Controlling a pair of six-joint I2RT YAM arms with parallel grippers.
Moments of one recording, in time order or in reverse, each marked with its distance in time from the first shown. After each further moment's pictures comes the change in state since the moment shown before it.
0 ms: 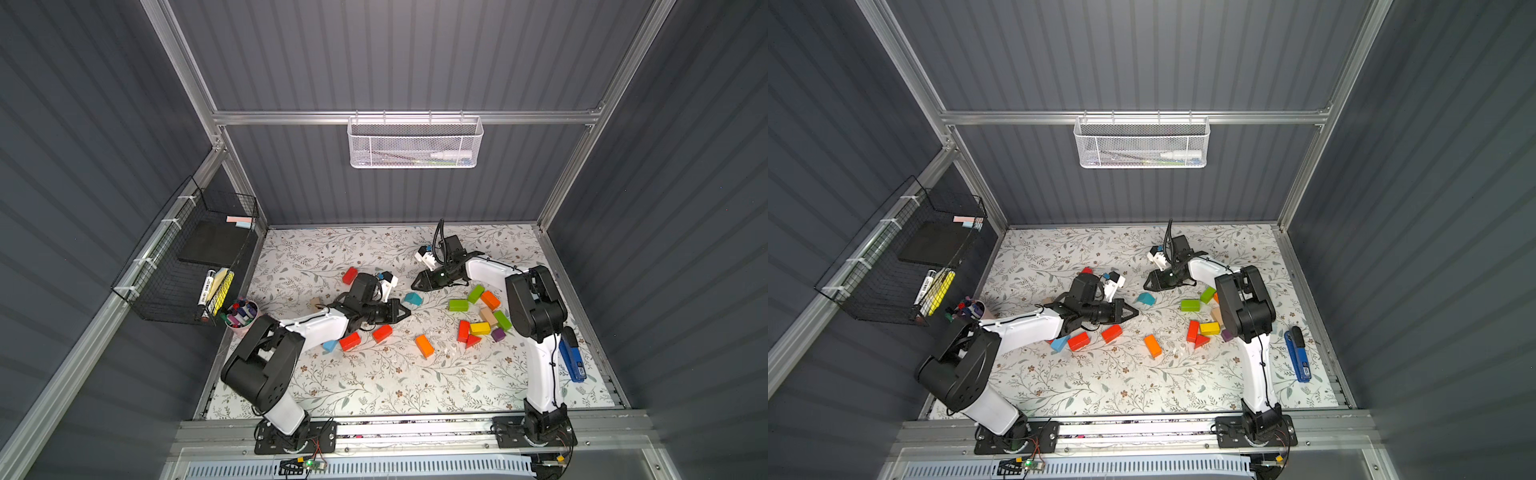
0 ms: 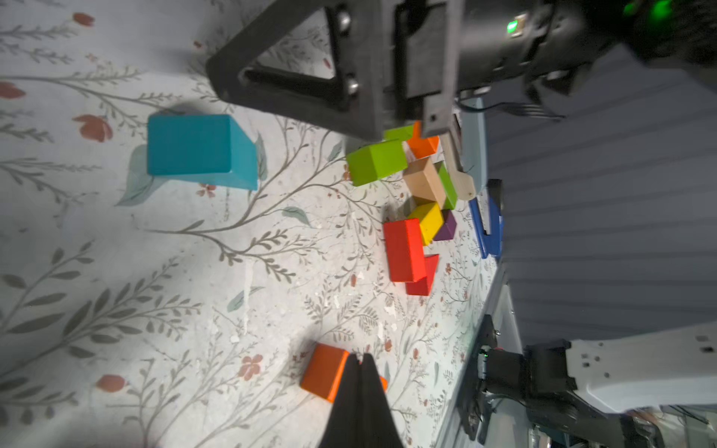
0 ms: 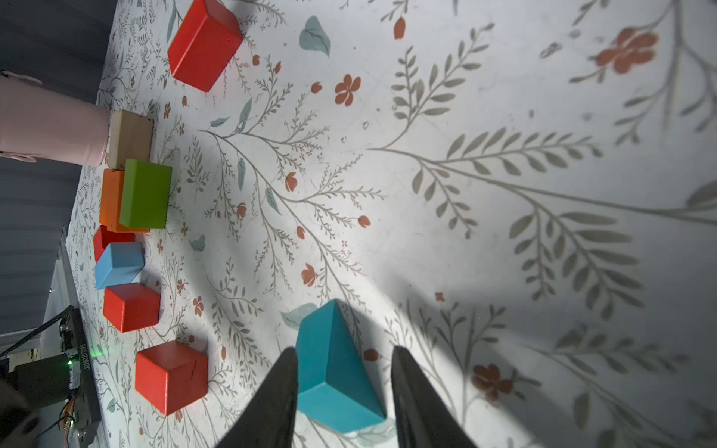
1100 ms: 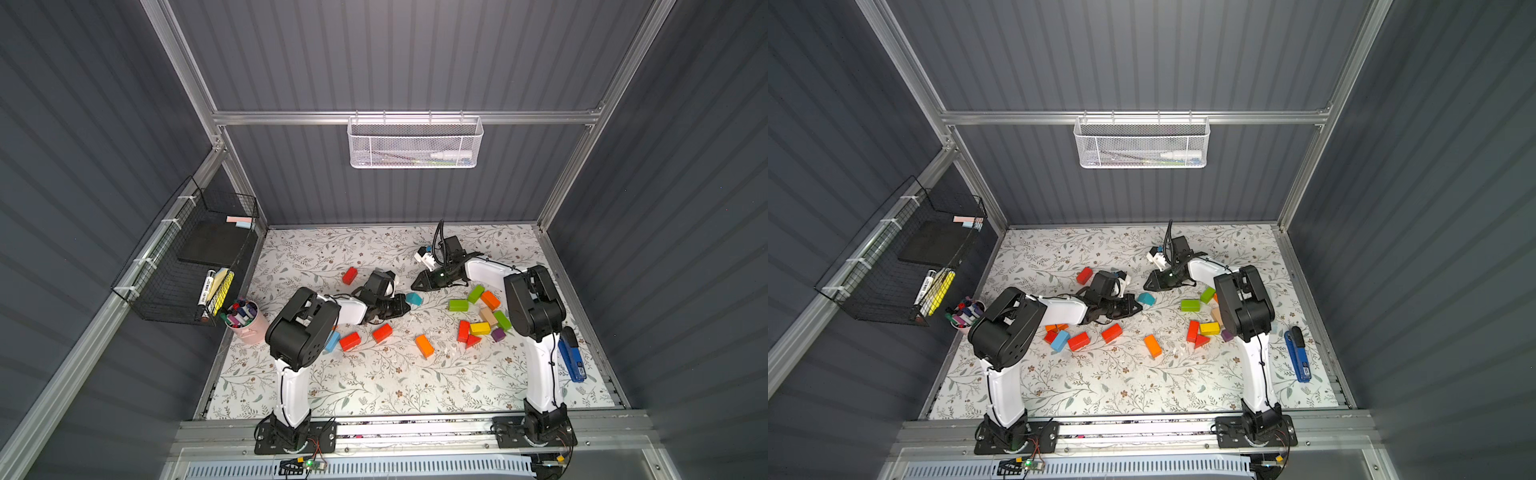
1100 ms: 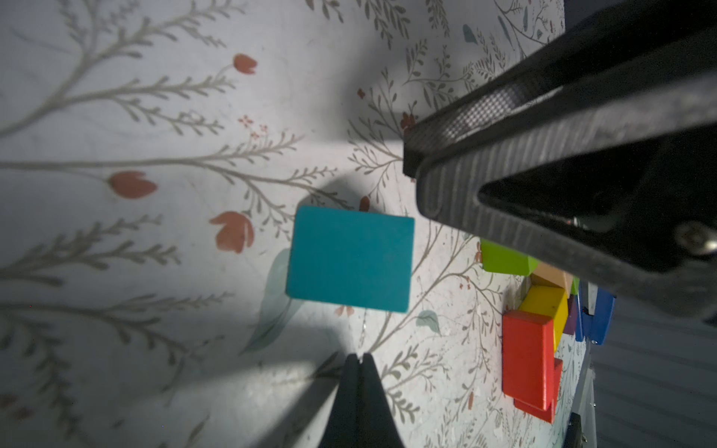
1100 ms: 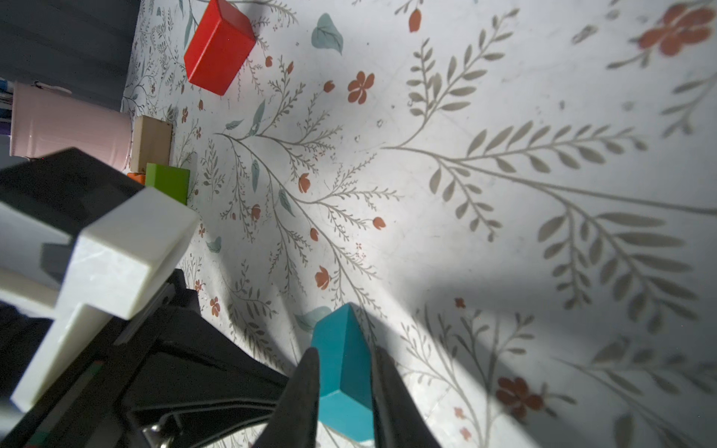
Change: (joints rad) left arm -0.004 0.323 0.188 0.032 -0.165 -0.033; right arm -0.001 0.016 0.000 0.013 -0.049 0.030
